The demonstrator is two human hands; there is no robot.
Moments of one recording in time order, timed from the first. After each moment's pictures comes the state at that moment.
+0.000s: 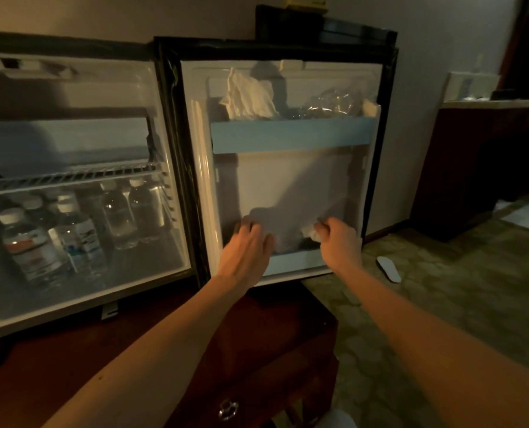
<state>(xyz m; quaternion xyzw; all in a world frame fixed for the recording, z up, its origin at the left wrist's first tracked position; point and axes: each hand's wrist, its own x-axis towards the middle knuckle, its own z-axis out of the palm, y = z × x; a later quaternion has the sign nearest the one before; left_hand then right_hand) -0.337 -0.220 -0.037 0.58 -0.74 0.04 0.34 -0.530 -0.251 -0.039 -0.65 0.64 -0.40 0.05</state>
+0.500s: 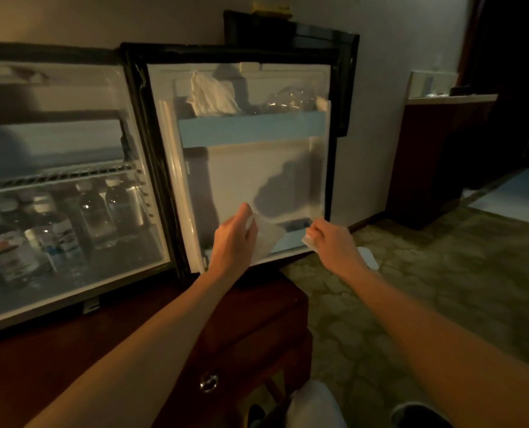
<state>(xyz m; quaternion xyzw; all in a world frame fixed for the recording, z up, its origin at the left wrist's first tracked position) -0.370 -0.175 -0.031 0.47 -0.73 0.00 0.49 -0.585 -0.189 -0.053 -0.70 0.58 -0.40 0.09</state>
